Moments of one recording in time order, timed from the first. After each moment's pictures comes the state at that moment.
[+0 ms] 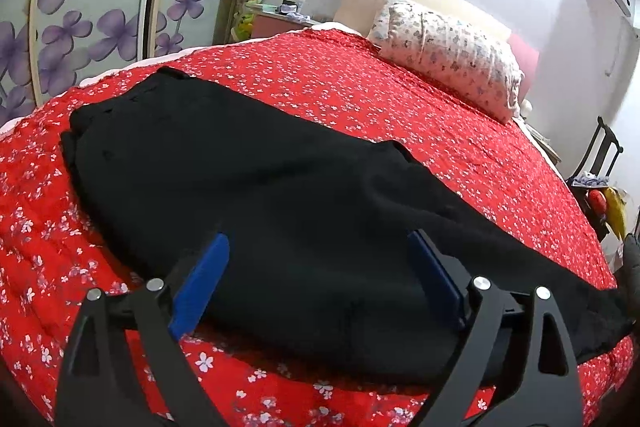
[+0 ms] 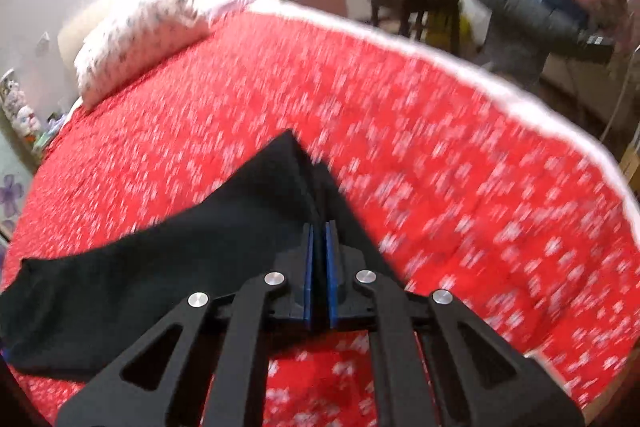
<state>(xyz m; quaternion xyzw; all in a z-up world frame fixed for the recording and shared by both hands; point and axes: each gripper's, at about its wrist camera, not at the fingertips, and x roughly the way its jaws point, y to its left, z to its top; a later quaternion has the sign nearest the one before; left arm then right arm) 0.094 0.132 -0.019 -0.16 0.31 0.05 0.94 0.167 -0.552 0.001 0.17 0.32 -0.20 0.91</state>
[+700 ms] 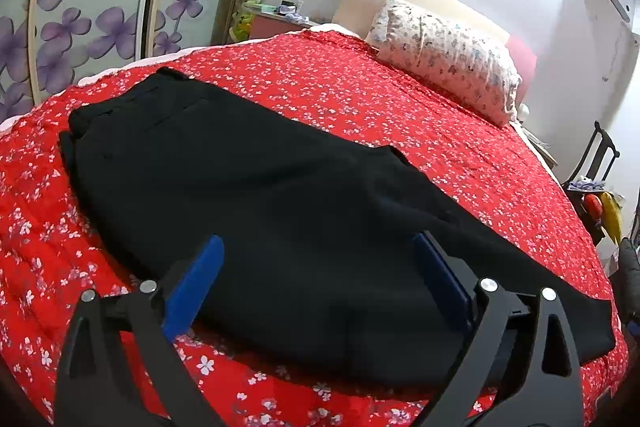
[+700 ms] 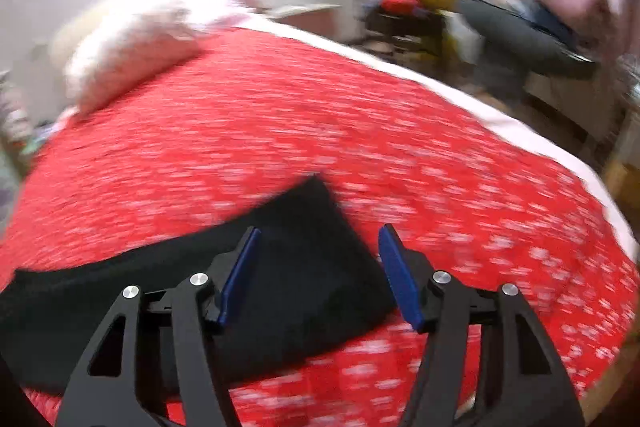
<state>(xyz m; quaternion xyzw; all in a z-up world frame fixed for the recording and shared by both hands) 0.095 0.134 -0.015 -0.17 0.30 0.04 0.94 0.182 -0.521 0.007 0.15 0.33 -0.16 0.92</state>
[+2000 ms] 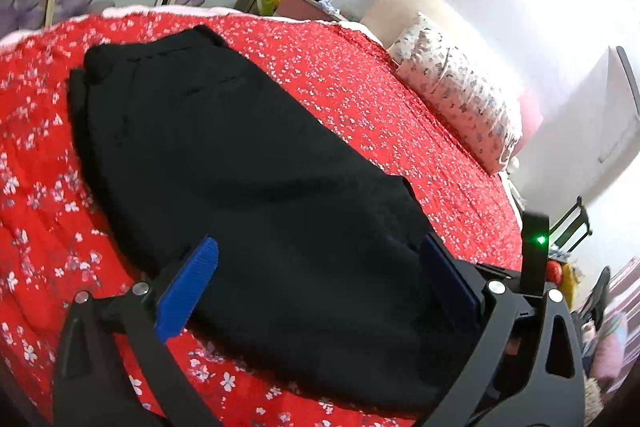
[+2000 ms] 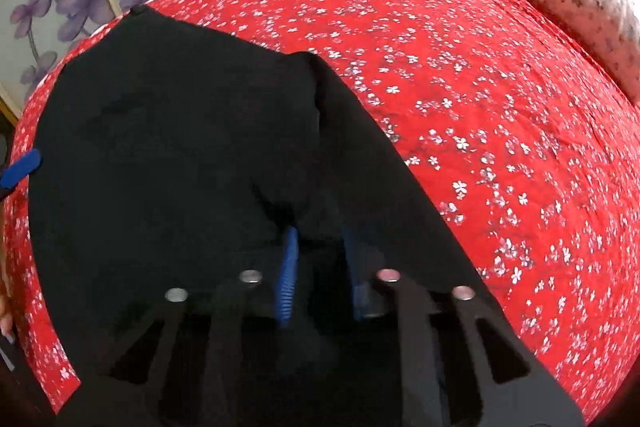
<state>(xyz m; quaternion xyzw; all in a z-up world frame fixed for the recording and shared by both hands) 0.096 0.191 -0.021 -0.33 0.31 0.03 0.89 0.349 -0.084 -0.058 -0.18 0.47 0.30 0.81</state>
